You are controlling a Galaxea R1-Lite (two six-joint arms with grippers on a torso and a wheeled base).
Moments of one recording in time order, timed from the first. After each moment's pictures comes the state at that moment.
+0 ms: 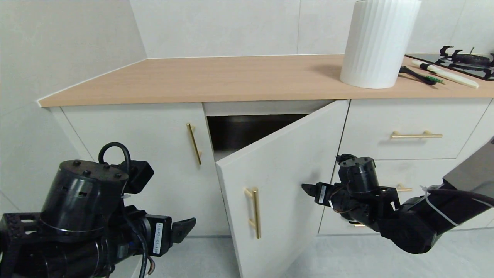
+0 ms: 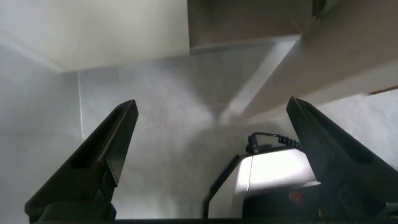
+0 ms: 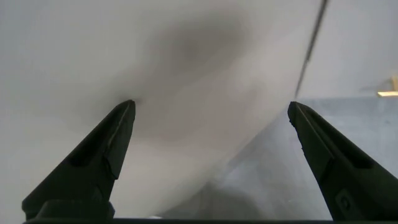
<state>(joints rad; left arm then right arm) -0.60 1.39 -0.64 -0.03 0.33 -0.33 0.54 2.05 -0.80 -0.75 -0.24 0.55</state>
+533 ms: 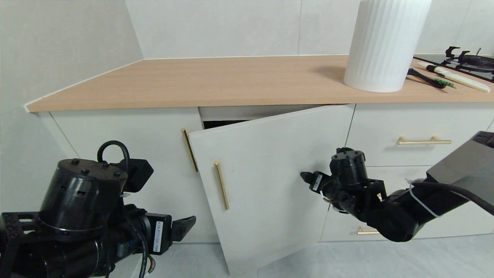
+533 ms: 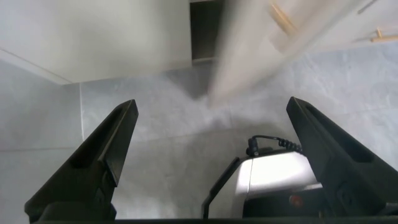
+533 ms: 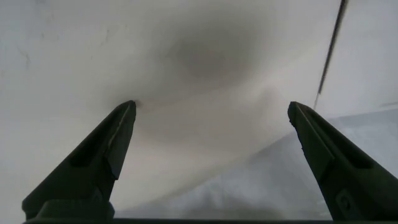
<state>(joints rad) -0.60 1.39 -0.64 -0.03 0.34 -0.33 0.54 2.10 -0.92 -0.75 -0.34 0.68</state>
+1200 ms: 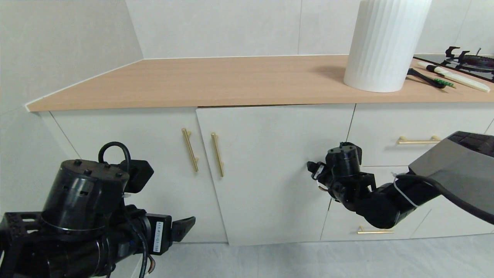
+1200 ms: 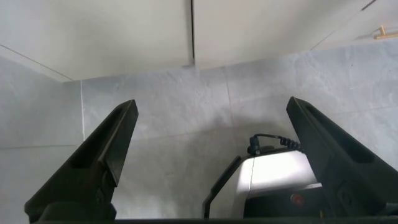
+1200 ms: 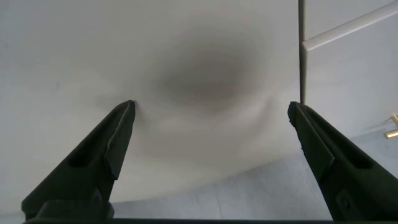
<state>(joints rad) -0.59 1.39 -0.64 -0.03 0.34 -0.33 0.50 2.19 -1.04 -0.76 -0.47 0.70</state>
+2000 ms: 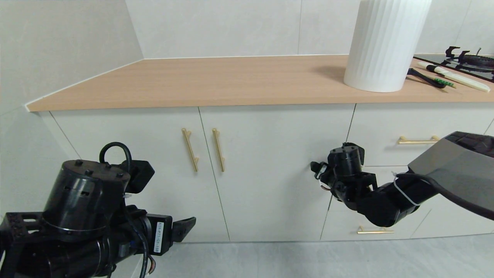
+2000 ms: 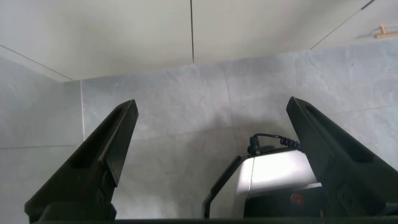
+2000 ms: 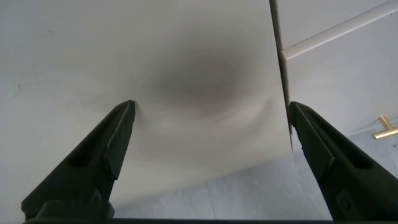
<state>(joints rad) -0.60 1.39 -0.64 -0.03 0.34 -0.33 0.48 2.20 -1.04 -0.75 -0.48 0.70</state>
